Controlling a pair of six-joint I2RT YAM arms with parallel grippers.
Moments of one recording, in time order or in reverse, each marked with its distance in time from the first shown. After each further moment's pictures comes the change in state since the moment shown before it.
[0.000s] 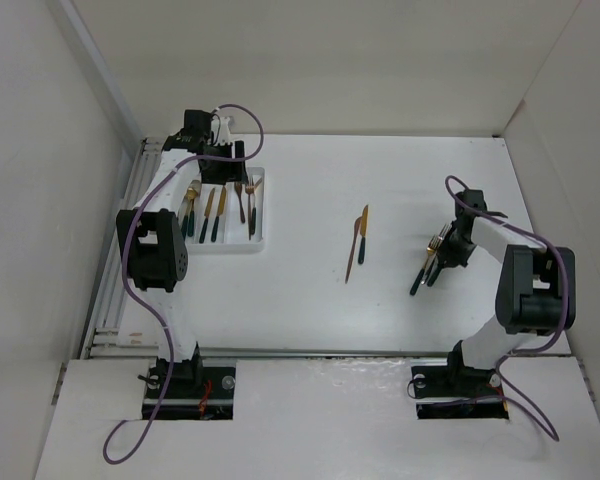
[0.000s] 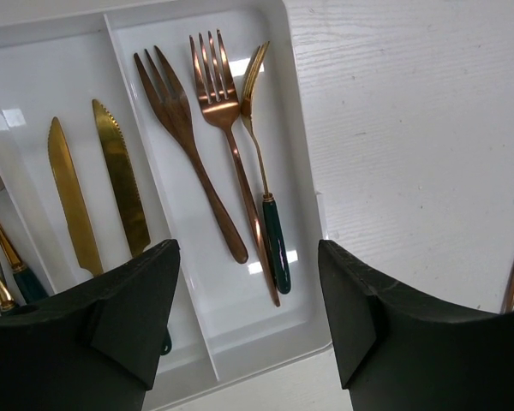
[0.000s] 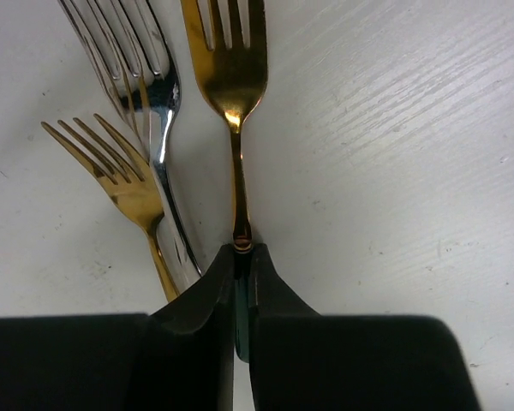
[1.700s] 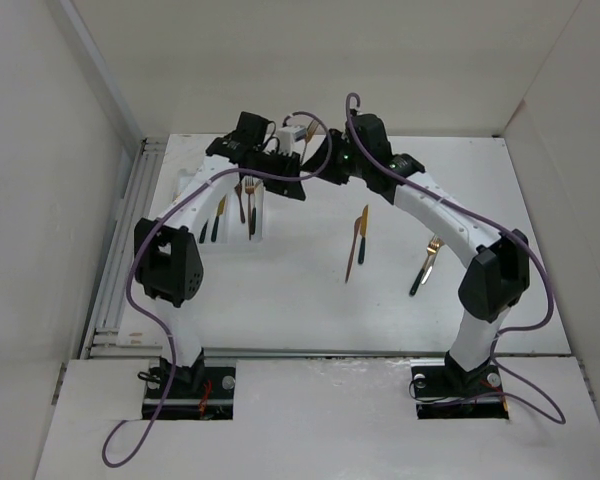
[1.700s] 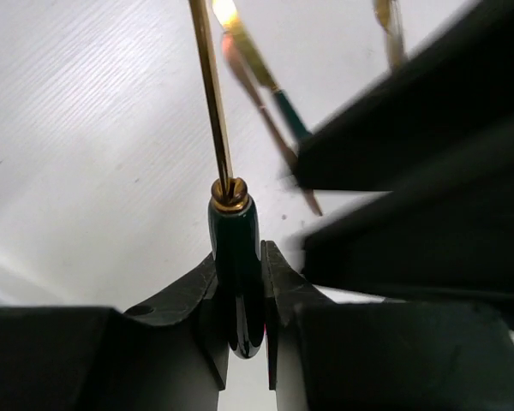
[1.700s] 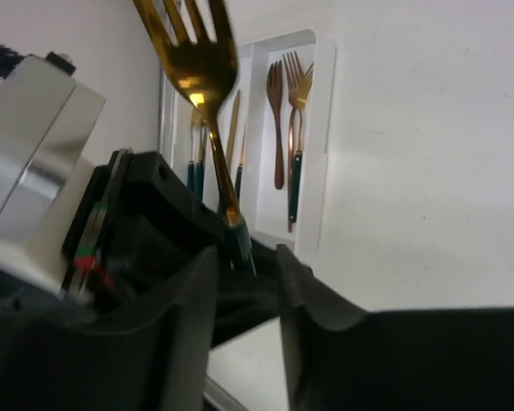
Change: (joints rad) left arm -0.311 -0.077 0.025 -0.063 0.378 0.084; right arm 0.657 0.182 0.768 0.208 -0.219 0.299
